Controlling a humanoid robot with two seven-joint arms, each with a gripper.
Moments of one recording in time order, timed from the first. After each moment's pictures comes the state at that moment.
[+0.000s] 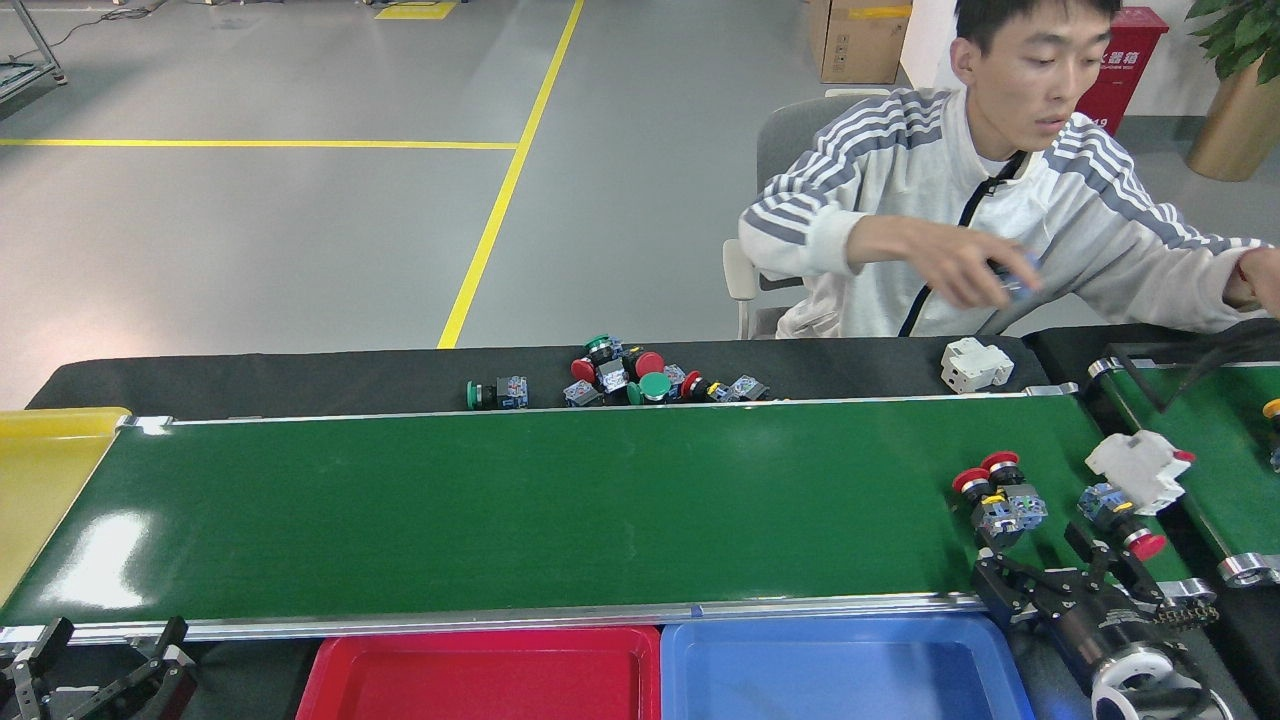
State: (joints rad) left arm 0.33 0.39 0.31 -1.58 -1.22 -0.22 0.10; right arm -0.09 -0.13 -0.24 -1.38 1.32 -0.32 0.24
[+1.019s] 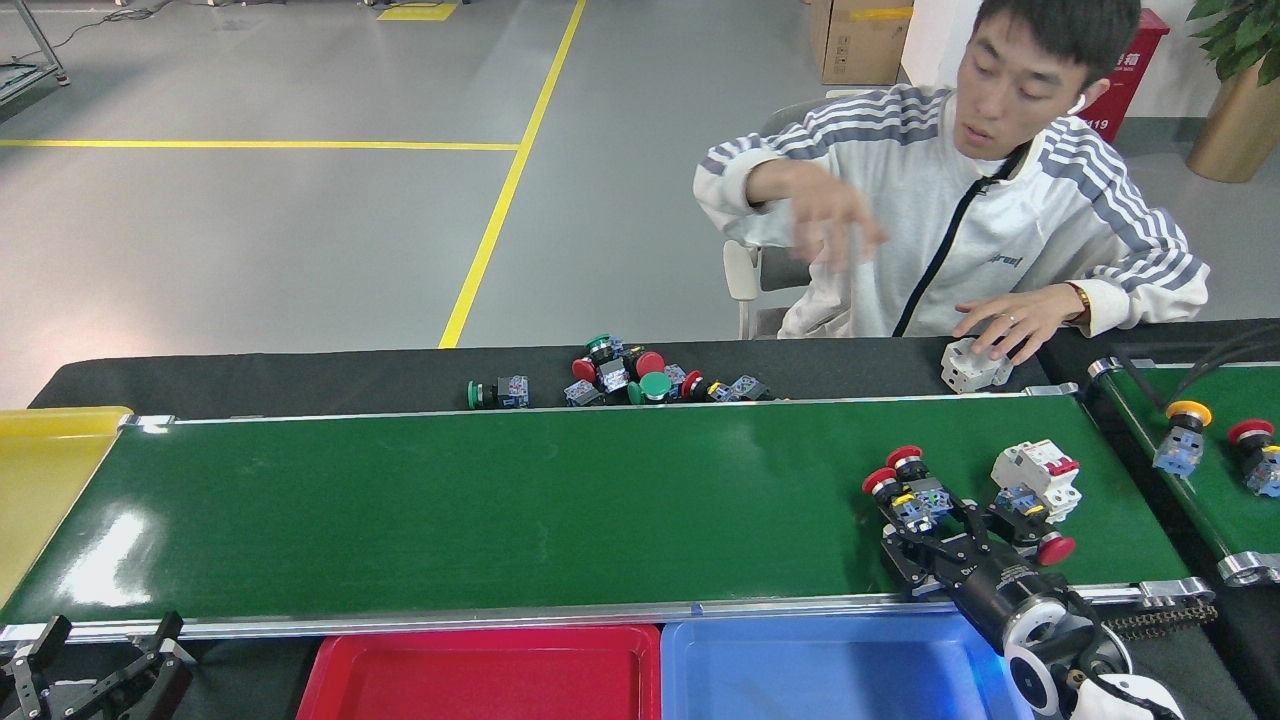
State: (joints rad) left arm 0.28 0.40 0.30 -1.53 -1.22 -0.23 0.10; right arm -0.19 -0.17 0.01 -1.40 1.26 -0.50 0.23
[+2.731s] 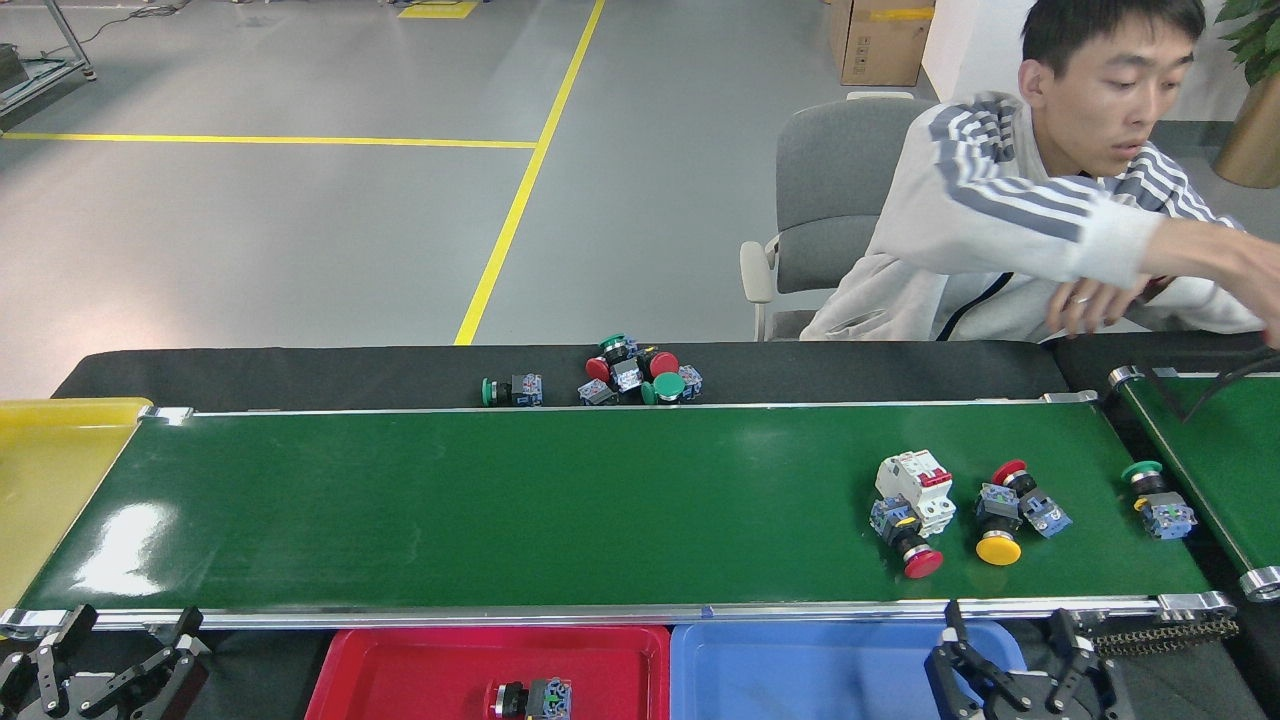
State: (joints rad) left arm 0.26 0.38 0.31 -1.51 -1.22 -0.33 0.10; right arm 0.21 0.02 -0.04 -1.71 1.40 -0.02 0.03
